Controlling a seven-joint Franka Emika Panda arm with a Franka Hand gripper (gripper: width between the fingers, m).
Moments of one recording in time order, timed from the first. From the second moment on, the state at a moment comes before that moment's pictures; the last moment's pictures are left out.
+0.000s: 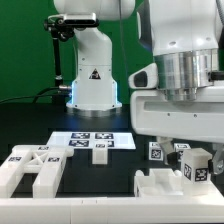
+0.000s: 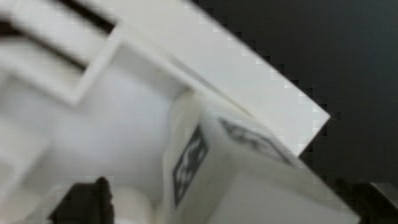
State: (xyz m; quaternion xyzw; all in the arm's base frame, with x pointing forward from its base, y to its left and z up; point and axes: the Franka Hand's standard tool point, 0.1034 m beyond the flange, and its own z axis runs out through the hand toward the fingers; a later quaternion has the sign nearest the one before) arm 0.648 0.109 0.067 -0.92 0.37 -0.04 0.08
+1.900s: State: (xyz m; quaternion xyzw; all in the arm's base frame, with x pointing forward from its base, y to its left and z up) arm 0.646 0.124 0.068 -0.77 0.64 -0.04 0.08
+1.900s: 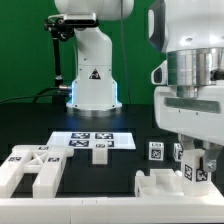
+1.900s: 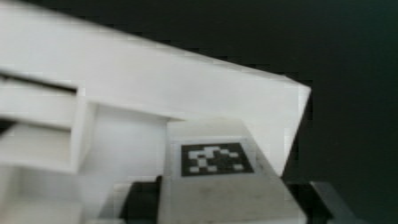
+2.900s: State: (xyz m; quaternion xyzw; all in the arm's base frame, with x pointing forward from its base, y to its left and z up) arm 0.646 0.119 0.071 -0.96 0.27 -0.08 0.05
